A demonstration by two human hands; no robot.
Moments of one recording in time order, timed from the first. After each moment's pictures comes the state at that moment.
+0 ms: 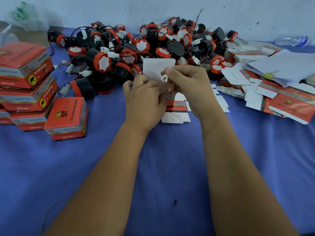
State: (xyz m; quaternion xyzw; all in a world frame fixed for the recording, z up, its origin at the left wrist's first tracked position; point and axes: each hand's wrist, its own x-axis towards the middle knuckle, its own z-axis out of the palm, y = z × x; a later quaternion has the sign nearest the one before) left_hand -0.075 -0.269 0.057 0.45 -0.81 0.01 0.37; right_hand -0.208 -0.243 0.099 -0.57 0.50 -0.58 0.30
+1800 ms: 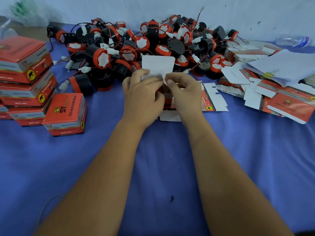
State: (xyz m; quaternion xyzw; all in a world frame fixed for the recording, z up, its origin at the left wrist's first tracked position) left_hand -0.073 -0.275 0.050 0.42 -0.81 -0.02 0.41; right_hand -0.195 -0.252 0.061 -0.49 0.59 -0.61 0.18
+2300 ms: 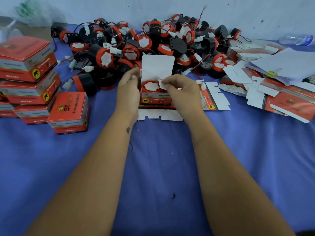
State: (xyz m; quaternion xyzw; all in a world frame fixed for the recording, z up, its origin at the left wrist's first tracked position) left_hand -0.063 -0.294 0.058 0.43 -0.46 -0.54 0.56; right_hand -0.195 -0.253 0.059 -0.54 0.61 -0.55 0.20
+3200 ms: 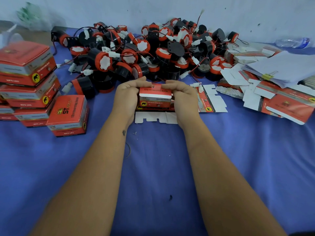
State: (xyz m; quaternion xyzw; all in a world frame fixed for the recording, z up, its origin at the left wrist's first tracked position) left_hand -0.059 -0.295 0.056 0.38 -0.47 -0.60 0.52; right_hand -0.190 -0.253 0.056 -0.39 0.54 -0.65 0.36
